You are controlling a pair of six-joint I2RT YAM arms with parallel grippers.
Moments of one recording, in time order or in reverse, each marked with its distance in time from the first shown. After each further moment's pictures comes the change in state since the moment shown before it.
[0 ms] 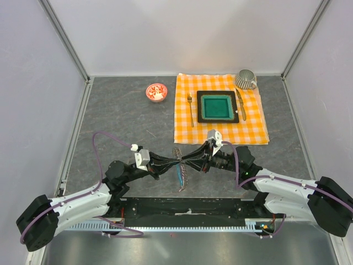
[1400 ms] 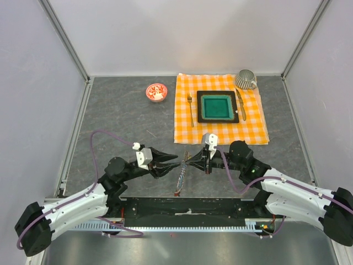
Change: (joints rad) left arm 0.000 -0.098 0.070 -0.223 0.008 0.058; right arm -0.006 -0.132 0.116 -0.481 -0.034 -0.272
